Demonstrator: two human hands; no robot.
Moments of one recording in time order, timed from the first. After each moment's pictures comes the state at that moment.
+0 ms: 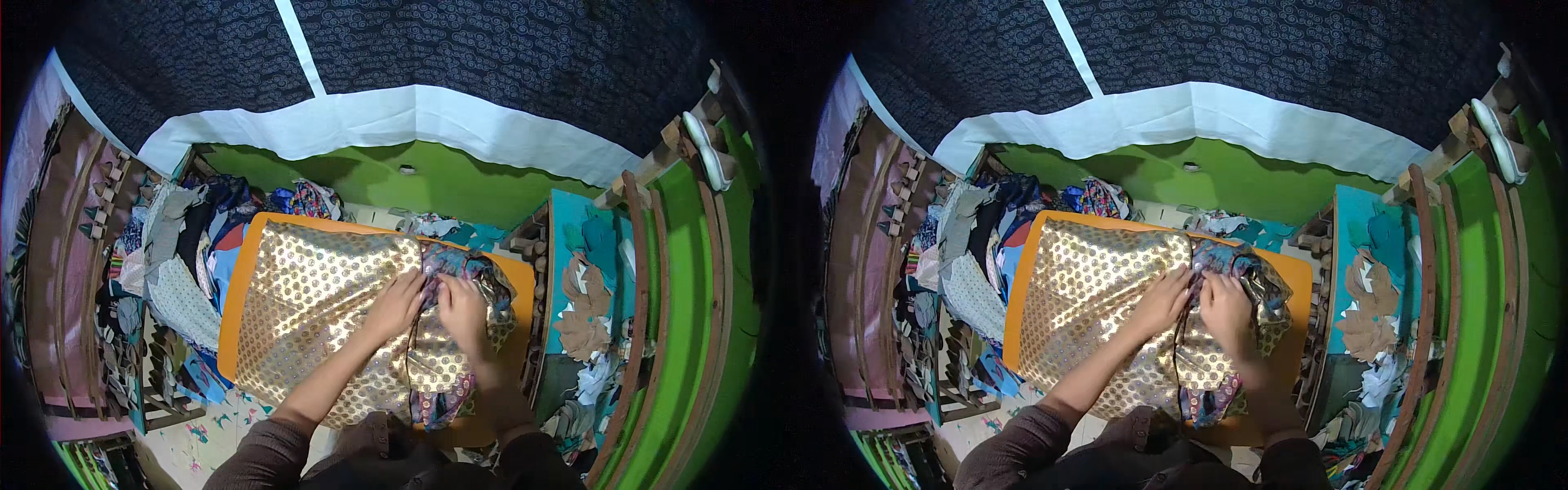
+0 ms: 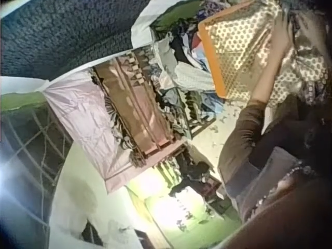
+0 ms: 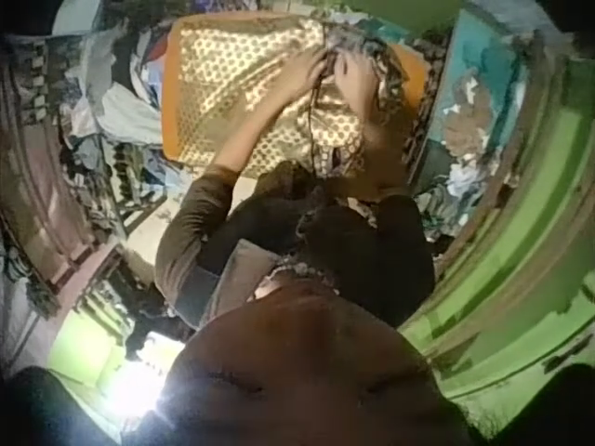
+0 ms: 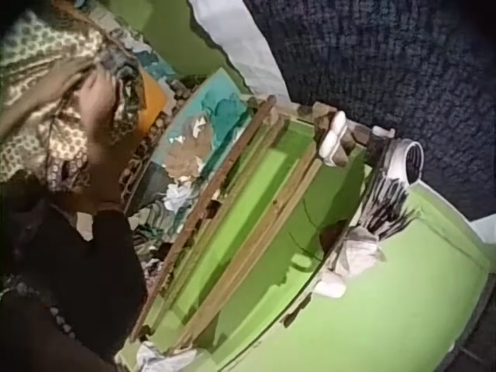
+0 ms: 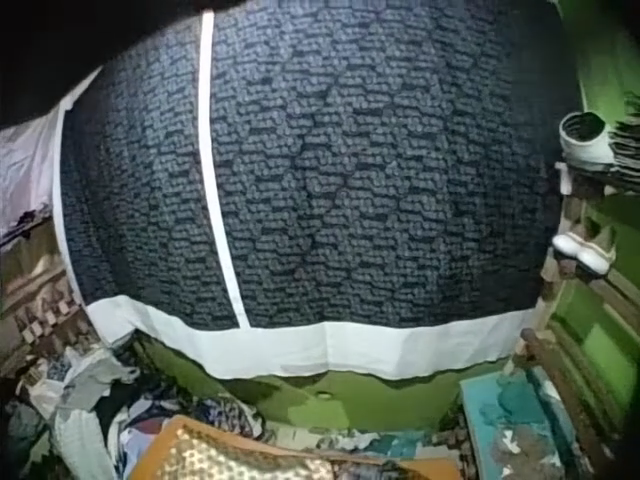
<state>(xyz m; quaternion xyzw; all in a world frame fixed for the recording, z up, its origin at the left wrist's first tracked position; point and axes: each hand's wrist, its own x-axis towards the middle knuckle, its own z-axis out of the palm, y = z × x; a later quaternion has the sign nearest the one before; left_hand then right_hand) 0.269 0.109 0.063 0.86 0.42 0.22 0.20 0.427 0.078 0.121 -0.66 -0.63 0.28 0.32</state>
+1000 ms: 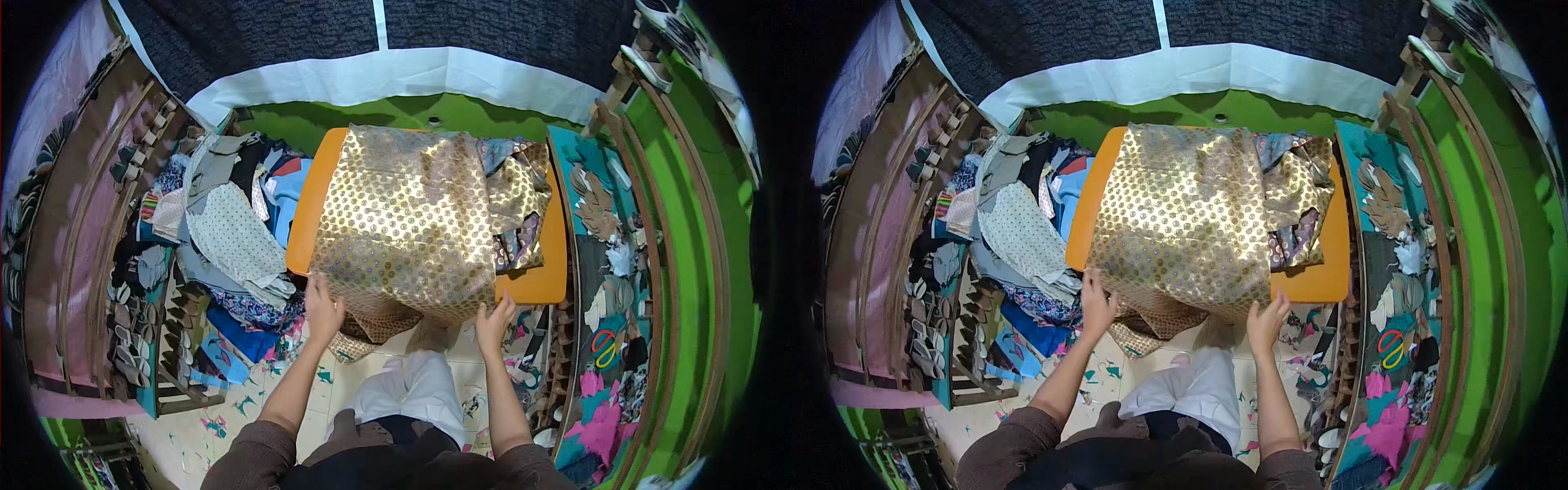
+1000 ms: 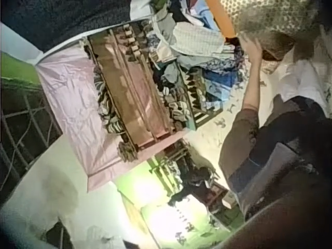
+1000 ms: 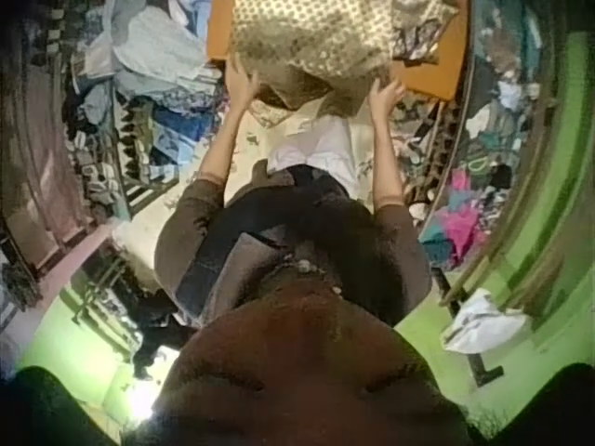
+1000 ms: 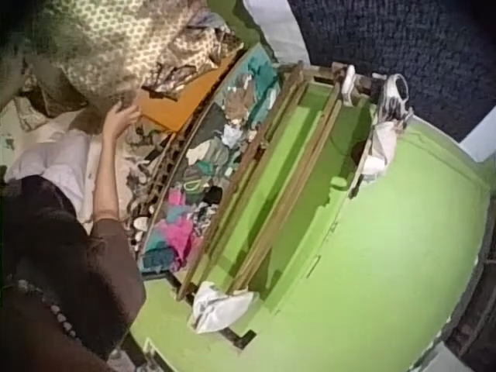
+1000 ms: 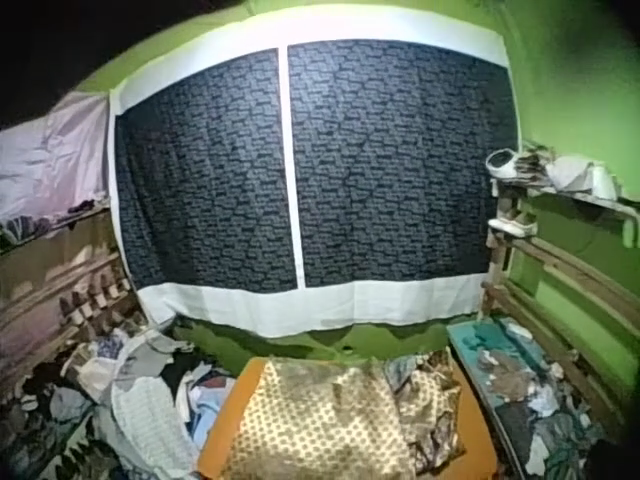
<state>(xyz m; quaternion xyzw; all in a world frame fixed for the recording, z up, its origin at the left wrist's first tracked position) -0.102 -0.162 0.018 0.78 0.58 0.20 0.09 0.235 -0.269 0.022 -0.83 -0.43 0.09 0.34</state>
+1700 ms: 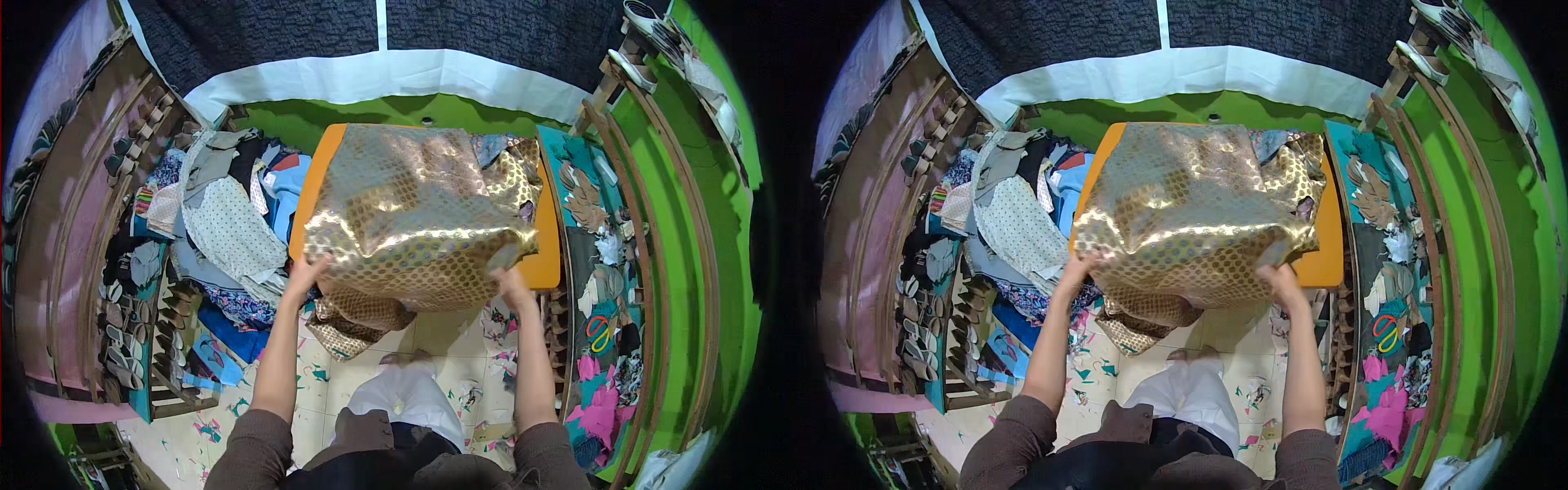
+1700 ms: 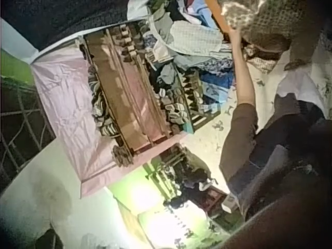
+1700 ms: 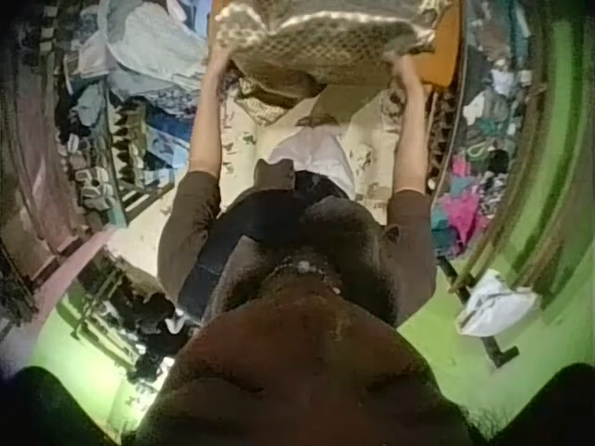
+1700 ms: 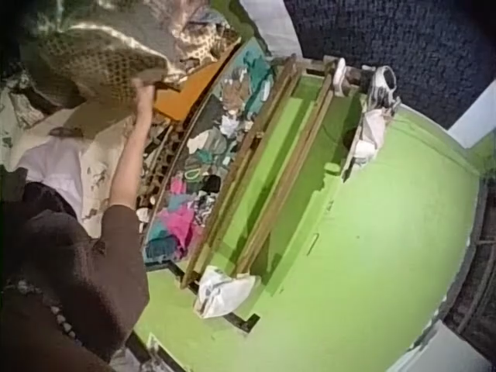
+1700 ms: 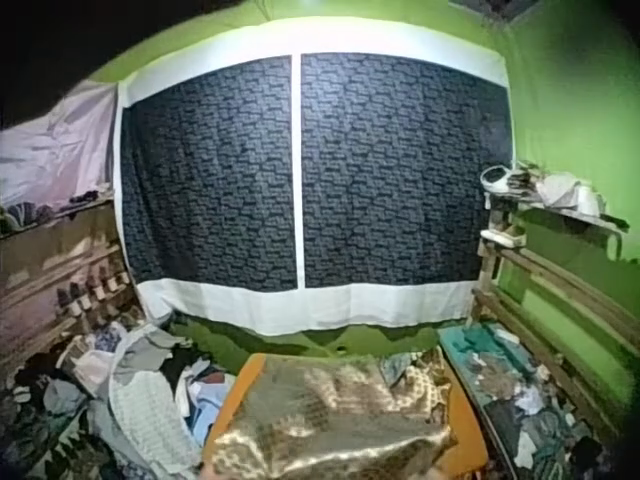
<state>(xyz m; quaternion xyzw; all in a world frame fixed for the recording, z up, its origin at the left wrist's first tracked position) -0.120 -0.122 0.106 0.54 0.51 0.35 0.57 0.271 -0.250 0.100 -0.64 -0.36 0.54 0.42</state>
